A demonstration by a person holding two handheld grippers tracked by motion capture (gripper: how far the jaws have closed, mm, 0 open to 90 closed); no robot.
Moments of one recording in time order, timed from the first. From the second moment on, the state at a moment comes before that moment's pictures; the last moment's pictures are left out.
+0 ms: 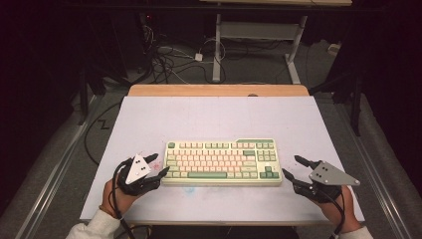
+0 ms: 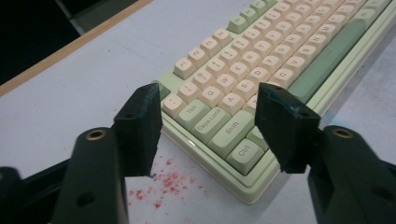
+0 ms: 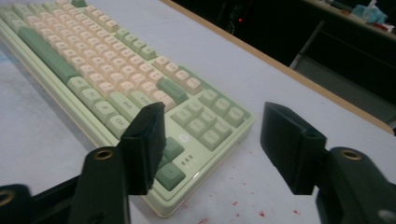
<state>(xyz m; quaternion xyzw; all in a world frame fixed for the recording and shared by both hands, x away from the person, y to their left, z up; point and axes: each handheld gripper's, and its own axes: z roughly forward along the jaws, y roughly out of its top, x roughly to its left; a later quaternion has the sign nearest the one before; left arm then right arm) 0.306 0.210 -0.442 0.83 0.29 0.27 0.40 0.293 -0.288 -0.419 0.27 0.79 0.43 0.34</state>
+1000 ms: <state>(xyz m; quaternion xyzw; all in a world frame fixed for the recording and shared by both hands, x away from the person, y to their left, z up) 0.309 0.205 -0.444 0.85 0.27 0.23 0.38 0.295 -0.267 -0.420 0.24 0.82 0.42 0.30</state>
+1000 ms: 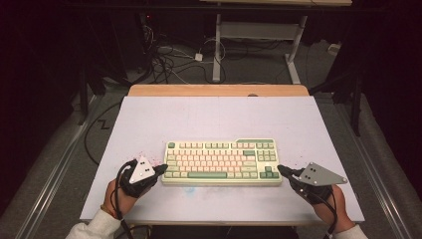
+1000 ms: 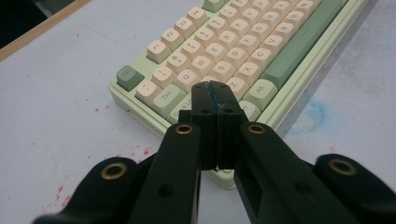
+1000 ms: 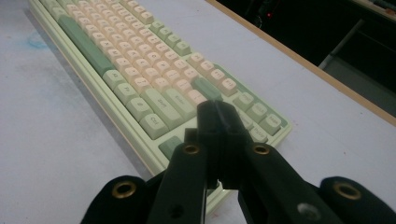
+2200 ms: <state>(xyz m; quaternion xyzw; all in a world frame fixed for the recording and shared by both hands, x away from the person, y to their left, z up) 0.341 0.175 -0.437 0.86 0.27 0.21 0.37 0.346 -0.191 -0.449 0.23 0.88 0.33 0.24</state>
